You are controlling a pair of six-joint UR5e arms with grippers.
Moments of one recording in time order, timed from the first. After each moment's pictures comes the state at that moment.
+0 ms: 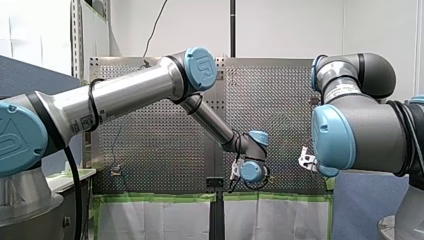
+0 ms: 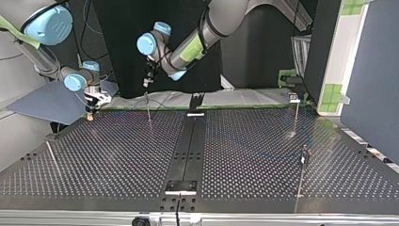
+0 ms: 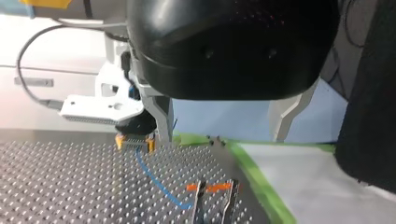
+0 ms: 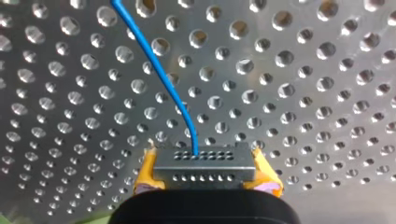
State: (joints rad) left arm -0.88 -2.73 -1.06 -2.73 -2.00 -1.50; right arm 1.56 -0.45 1.25 -0.70 1.40 1.78
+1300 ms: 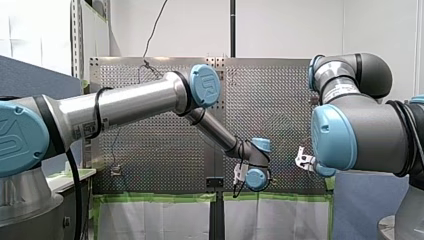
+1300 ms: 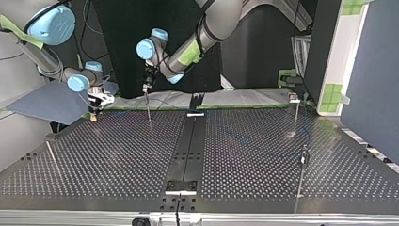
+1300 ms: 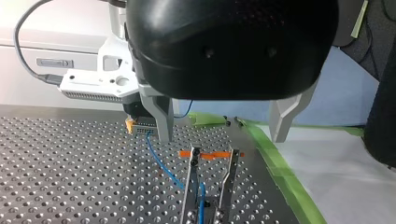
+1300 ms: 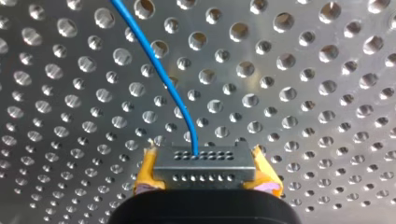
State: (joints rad) left arm -0.87 -2.84 -0.90 -2.72 -2.03 -1.53; right arm 1.58 -0.45 1.25 -0.70 1.40 1.78
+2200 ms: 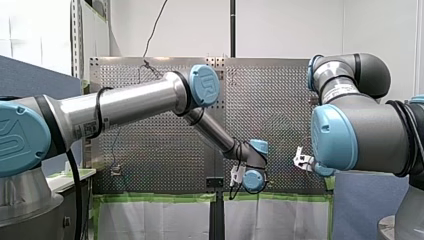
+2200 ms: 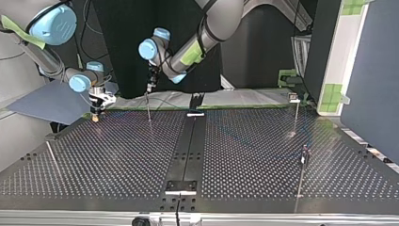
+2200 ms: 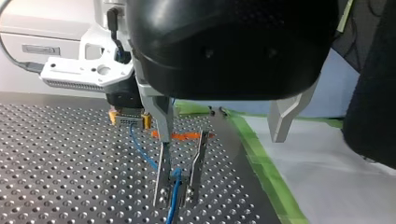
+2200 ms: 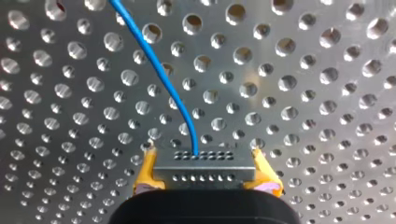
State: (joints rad) left arm -0.87 -2.83 -0.94 -2.74 -2.06 -1.54; right arm 1.59 -0.45 1.25 -0.70 1.40 1.78
